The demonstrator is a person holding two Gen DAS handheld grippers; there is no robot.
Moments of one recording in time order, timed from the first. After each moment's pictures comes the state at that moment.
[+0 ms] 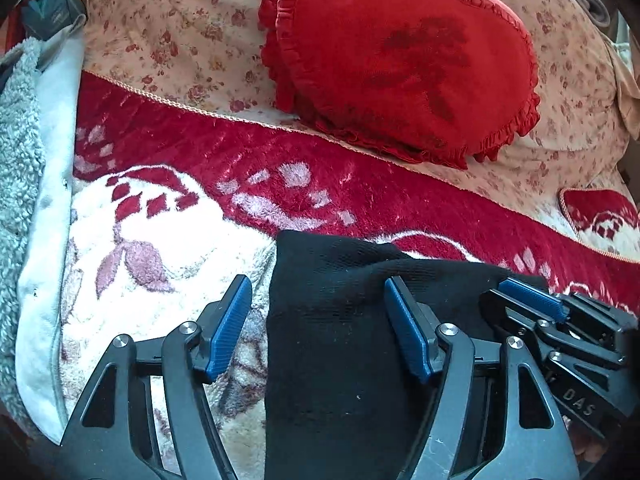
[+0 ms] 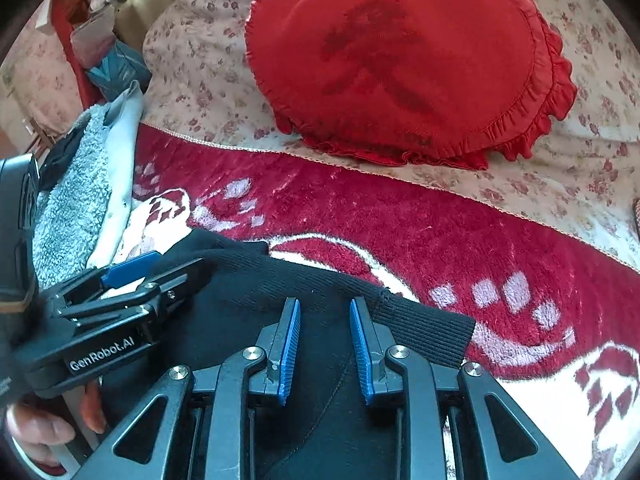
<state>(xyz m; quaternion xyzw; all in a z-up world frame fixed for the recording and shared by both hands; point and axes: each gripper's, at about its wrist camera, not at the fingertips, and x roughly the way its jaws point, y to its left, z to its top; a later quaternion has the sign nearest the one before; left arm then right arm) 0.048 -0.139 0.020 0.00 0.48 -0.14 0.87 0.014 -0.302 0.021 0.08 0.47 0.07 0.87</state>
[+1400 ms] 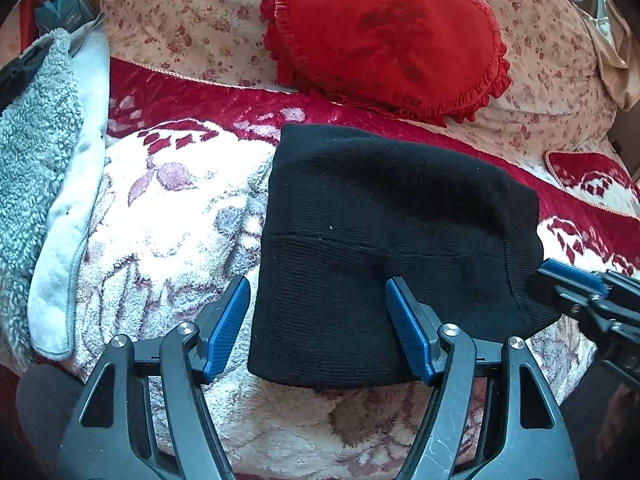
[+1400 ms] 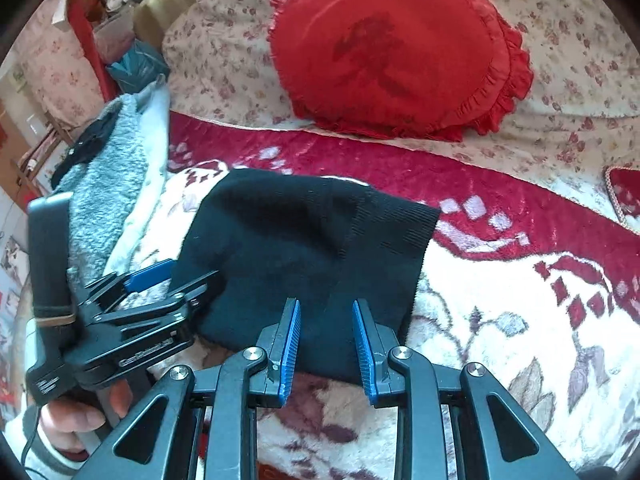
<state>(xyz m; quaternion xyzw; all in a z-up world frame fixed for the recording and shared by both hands) -0.038 -0.129 0.018 0.02 0.48 -0.14 0.87 -0.084 -0.301 0.044 0.09 0.48 0.07 0.87</state>
